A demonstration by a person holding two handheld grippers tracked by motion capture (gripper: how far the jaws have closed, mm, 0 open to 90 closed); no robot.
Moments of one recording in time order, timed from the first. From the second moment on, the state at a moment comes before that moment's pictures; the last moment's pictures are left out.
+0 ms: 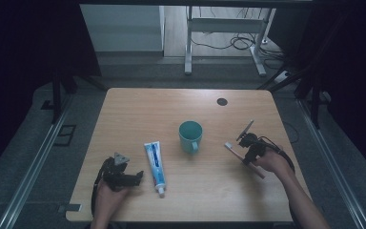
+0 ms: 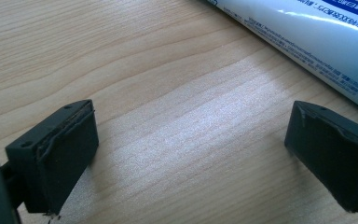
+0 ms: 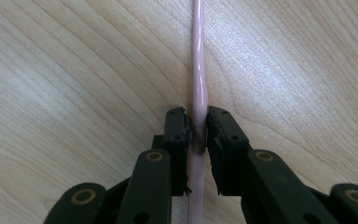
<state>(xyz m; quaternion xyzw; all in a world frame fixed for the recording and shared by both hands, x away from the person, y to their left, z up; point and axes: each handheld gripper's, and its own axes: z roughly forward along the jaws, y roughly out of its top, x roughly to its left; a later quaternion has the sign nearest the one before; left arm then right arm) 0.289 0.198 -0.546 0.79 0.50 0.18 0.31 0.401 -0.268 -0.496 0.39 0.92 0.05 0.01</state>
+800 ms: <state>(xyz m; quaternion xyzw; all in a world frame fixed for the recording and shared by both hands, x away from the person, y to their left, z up) 0.288 0.198 -0.546 0.79 0.50 0.18 0.31 0.399 -0.274 -0.482 0.40 0.91 0.08 0.02</state>
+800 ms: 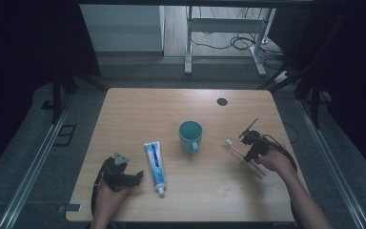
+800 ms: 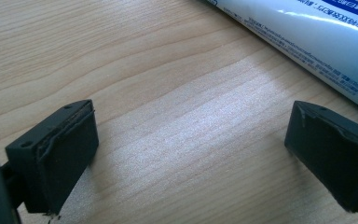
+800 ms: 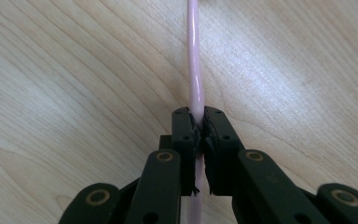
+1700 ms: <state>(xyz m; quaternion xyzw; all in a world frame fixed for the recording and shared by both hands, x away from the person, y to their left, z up) 0.289 0.198 -0.546 0.79 0.50 0.18 0.31 0.382 -0.276 -0.447 0.39 0.90 0.17 0.05</state>
